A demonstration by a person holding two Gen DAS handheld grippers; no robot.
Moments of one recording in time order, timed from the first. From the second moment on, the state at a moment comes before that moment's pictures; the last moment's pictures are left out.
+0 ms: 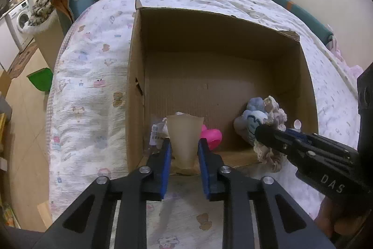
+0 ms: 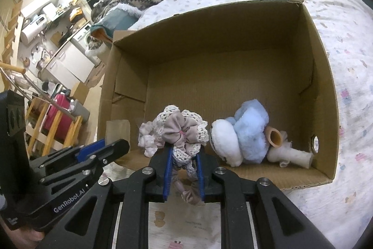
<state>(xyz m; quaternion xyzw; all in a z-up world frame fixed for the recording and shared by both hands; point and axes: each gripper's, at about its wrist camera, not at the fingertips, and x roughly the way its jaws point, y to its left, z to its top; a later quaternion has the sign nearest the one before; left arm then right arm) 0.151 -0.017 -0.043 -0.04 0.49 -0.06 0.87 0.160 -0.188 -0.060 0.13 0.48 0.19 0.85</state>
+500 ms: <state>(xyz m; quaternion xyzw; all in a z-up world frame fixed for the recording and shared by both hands) 0.139 -0.017 -0.012 -0.06 0.45 -0.04 0.89 0.153 -0.222 -0.026 0.17 0.43 0.17 0.87</state>
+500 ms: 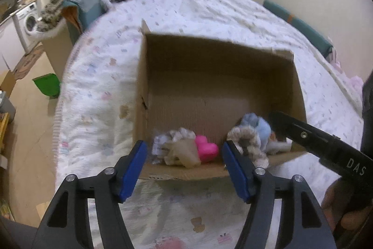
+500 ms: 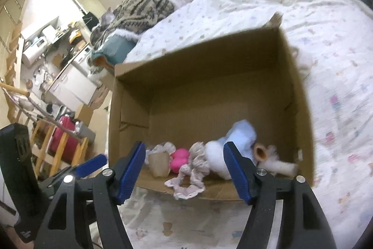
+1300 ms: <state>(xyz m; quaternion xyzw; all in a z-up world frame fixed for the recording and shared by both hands) 0.066 0.008 0.030 -0.03 0.41 -0.01 0.91 0.063 -0.235 0.019 0.09 0.39 0.10 0.91</state>
